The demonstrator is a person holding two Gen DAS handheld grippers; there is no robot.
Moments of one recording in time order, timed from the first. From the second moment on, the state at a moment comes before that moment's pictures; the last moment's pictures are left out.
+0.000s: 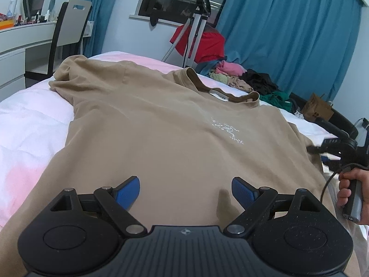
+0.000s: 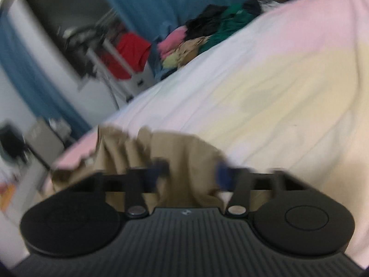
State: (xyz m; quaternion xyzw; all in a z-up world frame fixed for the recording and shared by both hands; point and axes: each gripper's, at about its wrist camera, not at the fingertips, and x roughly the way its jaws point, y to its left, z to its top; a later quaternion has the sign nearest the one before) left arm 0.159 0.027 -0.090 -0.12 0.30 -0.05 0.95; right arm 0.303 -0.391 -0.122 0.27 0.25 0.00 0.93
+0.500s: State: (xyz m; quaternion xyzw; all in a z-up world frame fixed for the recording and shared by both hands) left arm 0.152 0.035 -0.084 -0.13 0.29 -0.04 0.95; right arm 0.254 -0.179 -0.093 -0.06 0.28 0.29 0.91
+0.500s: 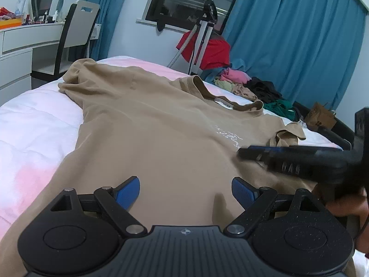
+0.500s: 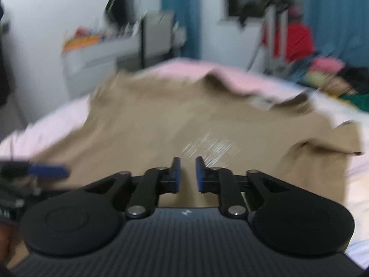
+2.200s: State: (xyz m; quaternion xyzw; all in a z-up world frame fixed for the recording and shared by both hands) left arm 0.131 0.018 -0.081 -0.11 0.28 -0.08 0.95; right arm 0.195 -0.424 -0.113 0.49 0.25 -0.05 0.83
